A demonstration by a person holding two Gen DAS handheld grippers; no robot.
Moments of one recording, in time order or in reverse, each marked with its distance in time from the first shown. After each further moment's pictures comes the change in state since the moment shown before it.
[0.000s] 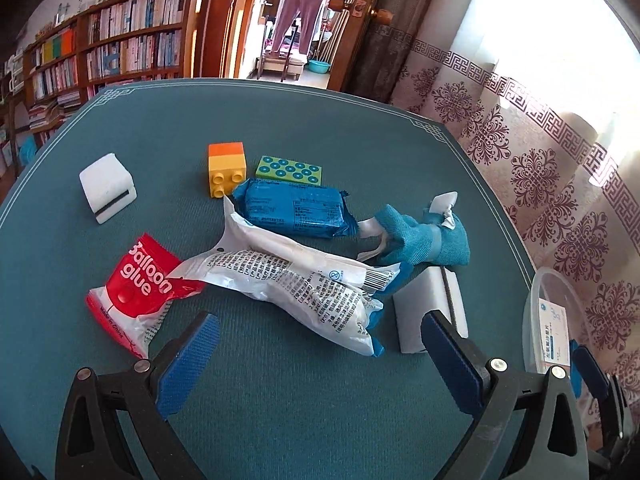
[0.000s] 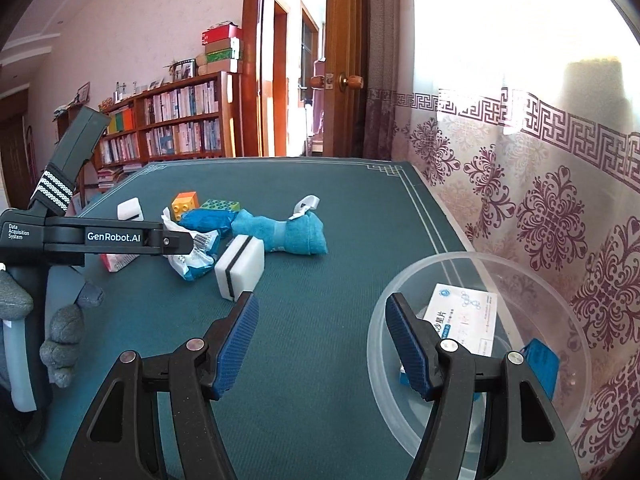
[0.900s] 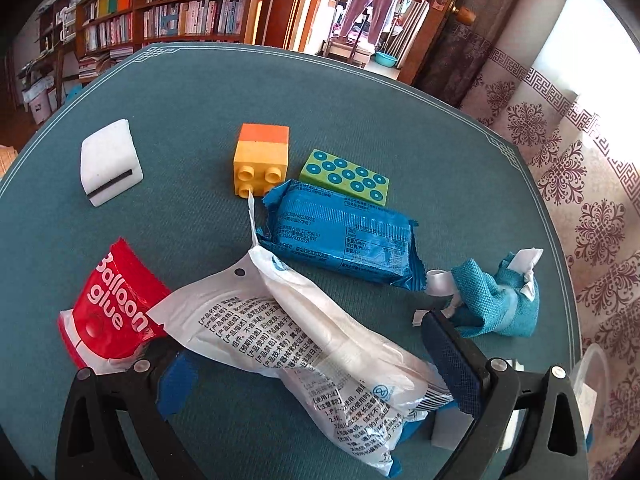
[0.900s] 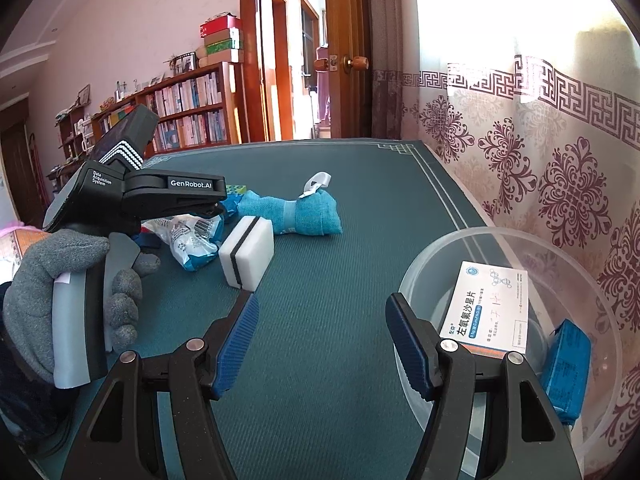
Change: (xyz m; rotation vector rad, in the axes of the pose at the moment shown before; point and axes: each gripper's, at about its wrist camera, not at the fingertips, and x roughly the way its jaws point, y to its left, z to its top) left arm 0.051 0.005 0.026 -0.162 0.038 0.159; right arm 0.017 -0.001 -0.011 0.041 0.051 0.033
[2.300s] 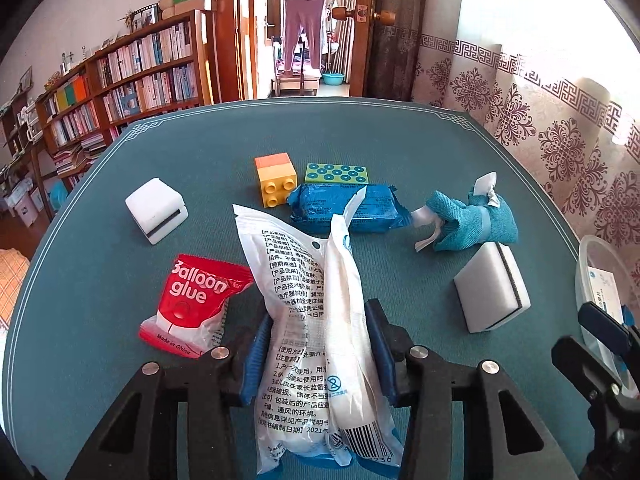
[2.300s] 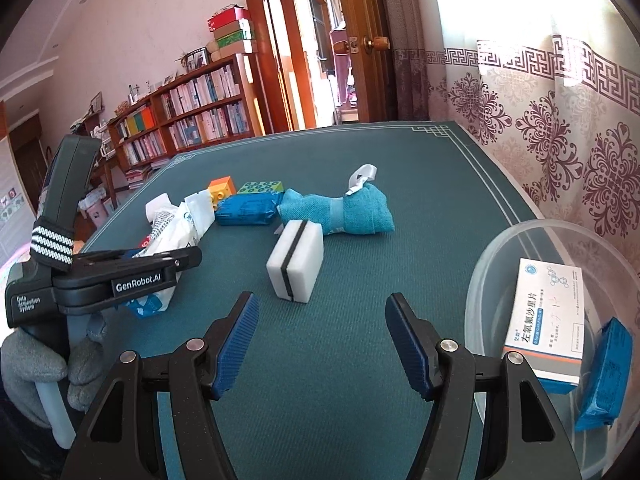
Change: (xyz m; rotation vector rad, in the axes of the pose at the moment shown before) left arm -0.055 0.018 -0.039 0.299 -0.133 0.009; right arm 0.027 0.023 0.023 0.064 0.069 0.130
